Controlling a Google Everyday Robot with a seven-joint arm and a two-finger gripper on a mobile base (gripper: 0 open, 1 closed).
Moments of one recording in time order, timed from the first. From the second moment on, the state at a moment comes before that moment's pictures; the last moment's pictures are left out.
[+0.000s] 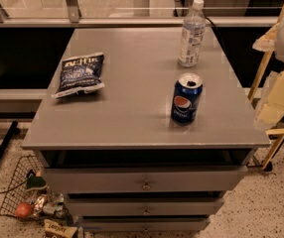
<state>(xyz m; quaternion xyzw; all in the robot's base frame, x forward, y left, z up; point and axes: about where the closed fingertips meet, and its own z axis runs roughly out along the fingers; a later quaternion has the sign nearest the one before) 0.438 -0.215 0.983 -0.60 0.78 -0.04 0.17</state>
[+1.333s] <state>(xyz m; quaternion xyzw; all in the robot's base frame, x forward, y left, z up) 0.528 -0.120 0.942 -0.54 0.75 0.17 0.34</state>
